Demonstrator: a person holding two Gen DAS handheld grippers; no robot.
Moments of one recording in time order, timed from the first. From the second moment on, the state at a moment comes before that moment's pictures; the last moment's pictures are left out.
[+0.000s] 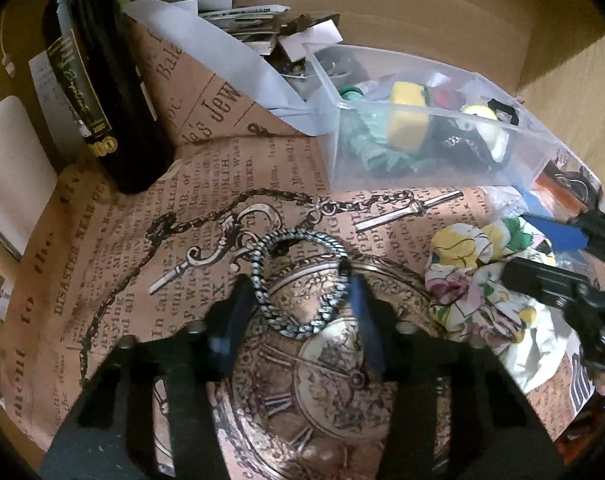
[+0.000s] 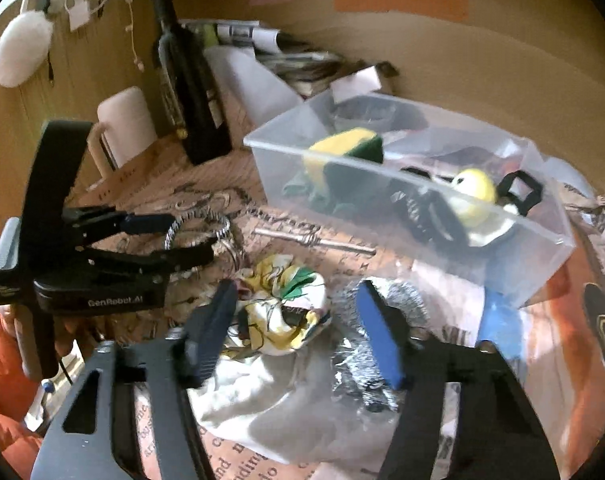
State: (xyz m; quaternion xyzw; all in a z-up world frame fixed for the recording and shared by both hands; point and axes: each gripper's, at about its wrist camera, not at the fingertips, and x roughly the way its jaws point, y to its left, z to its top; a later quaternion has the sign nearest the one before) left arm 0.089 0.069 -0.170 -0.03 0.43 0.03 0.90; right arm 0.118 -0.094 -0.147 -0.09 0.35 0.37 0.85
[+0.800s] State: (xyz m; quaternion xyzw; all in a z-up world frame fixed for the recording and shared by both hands) left arm 0.086 0.060 -0.080 -0.01 0.32 0.01 0.95; right arm 0.116 -0.133 -0.080 -0.05 0.24 0.32 0.91
